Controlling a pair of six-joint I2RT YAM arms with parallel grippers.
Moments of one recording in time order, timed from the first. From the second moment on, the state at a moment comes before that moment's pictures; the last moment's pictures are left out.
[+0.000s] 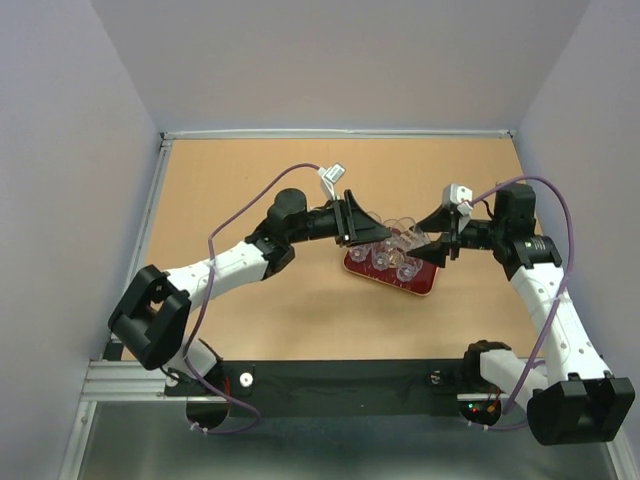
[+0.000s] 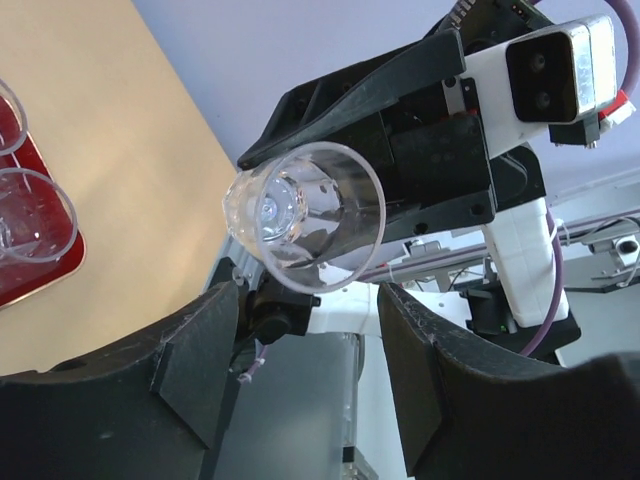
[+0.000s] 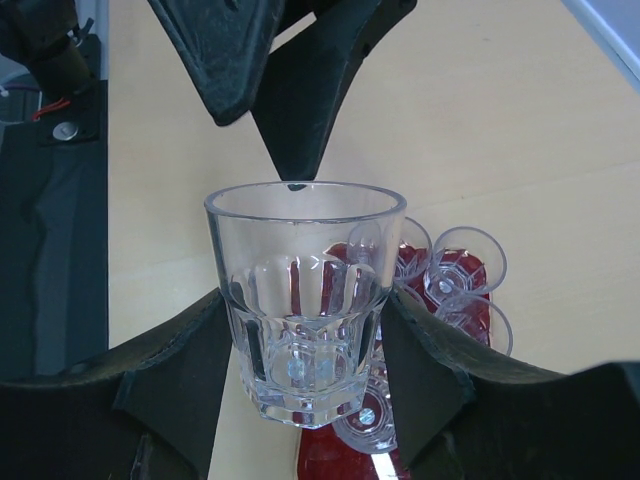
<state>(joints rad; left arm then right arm) -0.74 1.45 0.89 0.58 0.64 -1.17 0.03 1.00 0.93 -0.54 -1.23 -0.63</state>
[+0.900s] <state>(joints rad) -0.81 1.59 1.10 0.19 0.47 -0.91 0.07 0.93 0.93 -0.65 -1.06 -0.77</state>
